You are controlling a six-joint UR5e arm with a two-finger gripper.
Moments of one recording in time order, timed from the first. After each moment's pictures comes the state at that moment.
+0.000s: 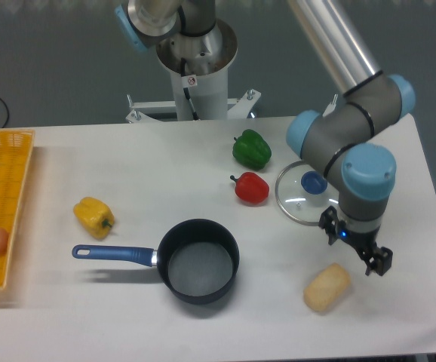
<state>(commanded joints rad) 2.67 -2.27 -1.31 -0.95 1.58 1.39</state>
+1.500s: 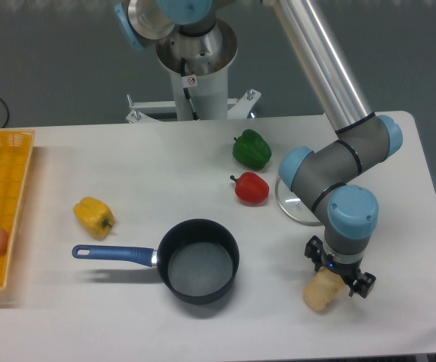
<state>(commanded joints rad) 2.63 -2.31 -1.35 -0.92 1.60 1.32</state>
